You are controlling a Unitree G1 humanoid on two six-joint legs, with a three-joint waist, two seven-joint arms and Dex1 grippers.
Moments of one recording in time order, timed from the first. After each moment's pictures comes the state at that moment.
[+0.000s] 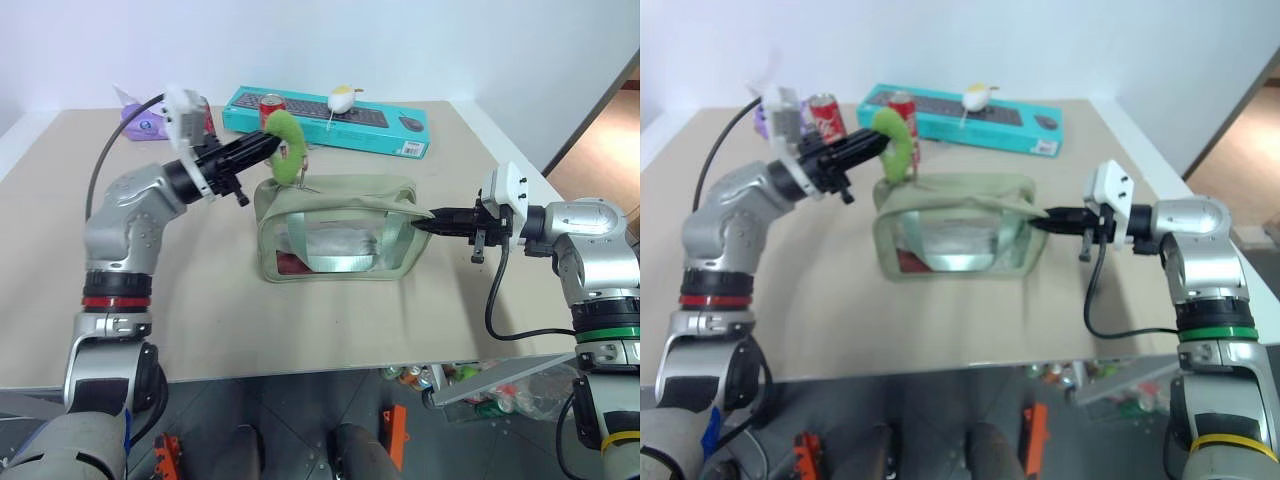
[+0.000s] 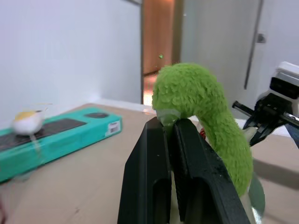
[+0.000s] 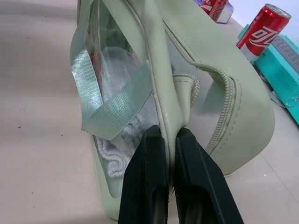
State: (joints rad) left arm -0.94 0.41 0.10 0.27 -0.53 0.37 -0.98; right arm -0.75 -0.79 -0.01 0.41 0.31 0.01 1.35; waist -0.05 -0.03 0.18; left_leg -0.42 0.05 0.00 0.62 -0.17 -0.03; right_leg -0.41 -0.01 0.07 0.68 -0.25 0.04
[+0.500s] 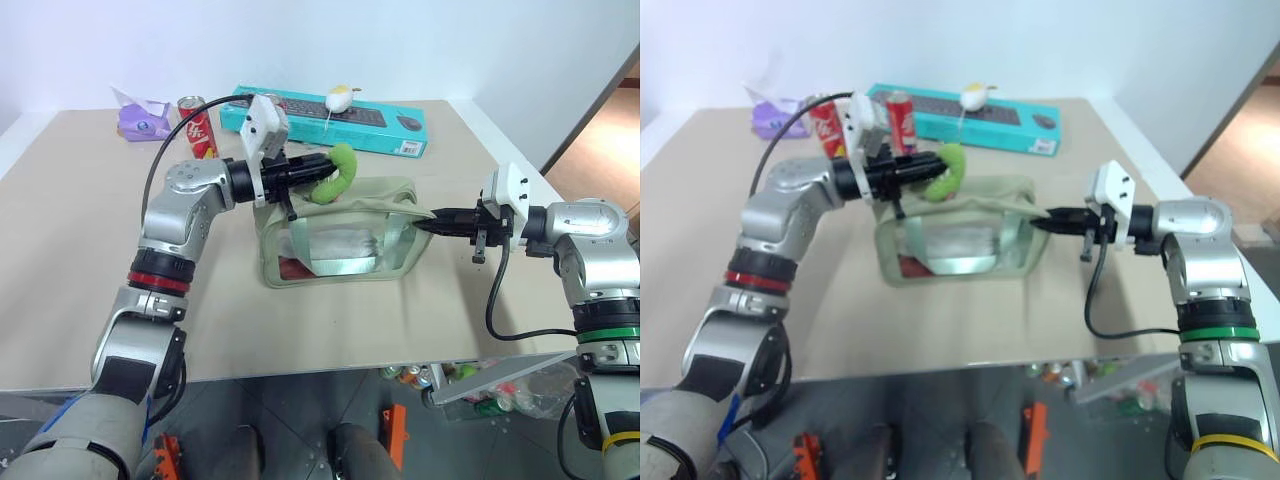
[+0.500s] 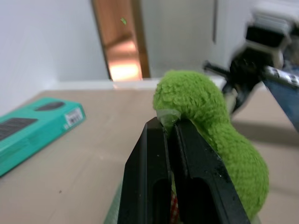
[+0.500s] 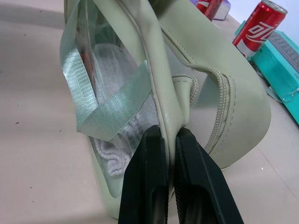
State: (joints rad) left arm -1.05 0.37 -0.09 0.40 -0.35 0.30 -1.10; right arm -0.74 -0.80 -0.01 0.41 0.30 0.01 1.35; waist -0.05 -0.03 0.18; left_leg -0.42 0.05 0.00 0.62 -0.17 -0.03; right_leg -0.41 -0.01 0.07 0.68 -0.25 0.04
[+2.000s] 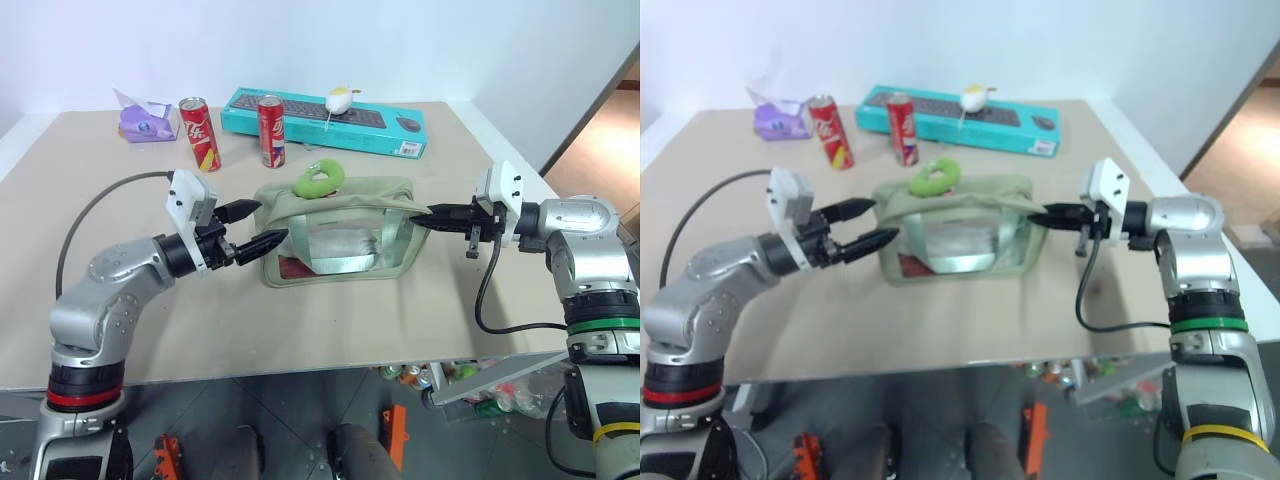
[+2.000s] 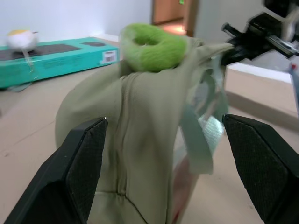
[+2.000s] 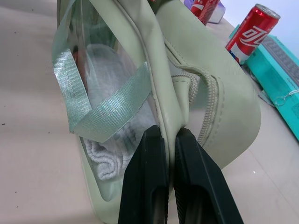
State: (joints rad) left arm -0.44 0.45 0.14 -0.32 -0.55 0.66 -0.72; right arm -0.80 -0.76 0.00 0.52 0.27 -0.07 1.35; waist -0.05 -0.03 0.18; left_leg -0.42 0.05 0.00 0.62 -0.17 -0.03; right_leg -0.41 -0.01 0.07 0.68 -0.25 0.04
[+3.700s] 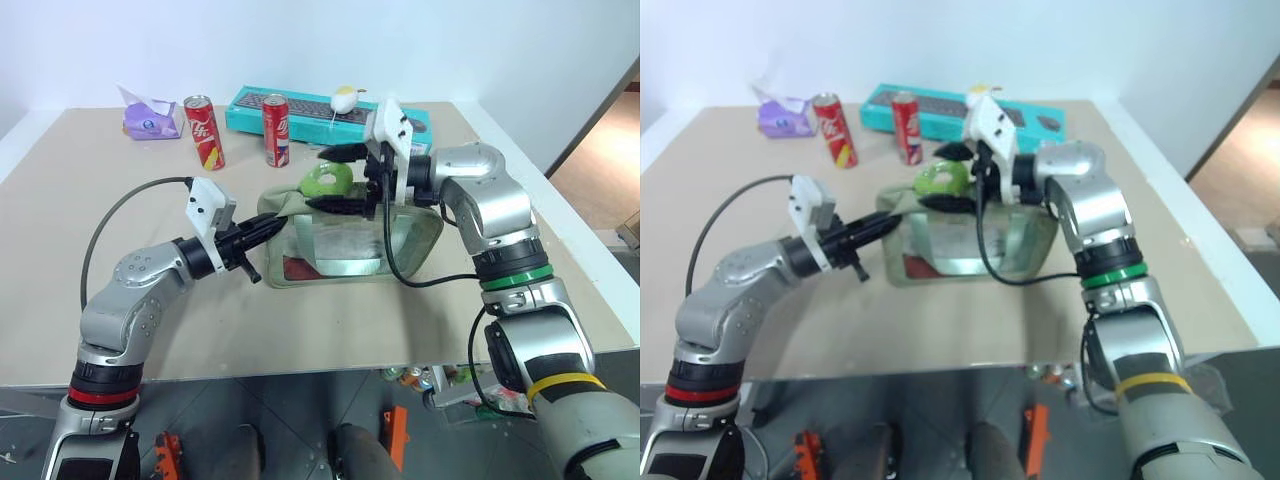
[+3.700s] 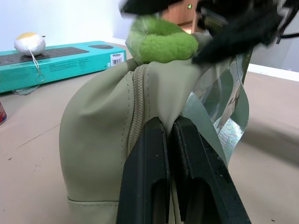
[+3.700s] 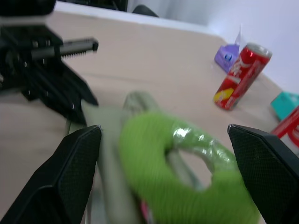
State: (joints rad) left arm -0.46 0.45 0.05 -0.26 -0.52 0.56 -0.71; right arm -1.07 -0.47 0.18 0.37 0.22 0.30 1.16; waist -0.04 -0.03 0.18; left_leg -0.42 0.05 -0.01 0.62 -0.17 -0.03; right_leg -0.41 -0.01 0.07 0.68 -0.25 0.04
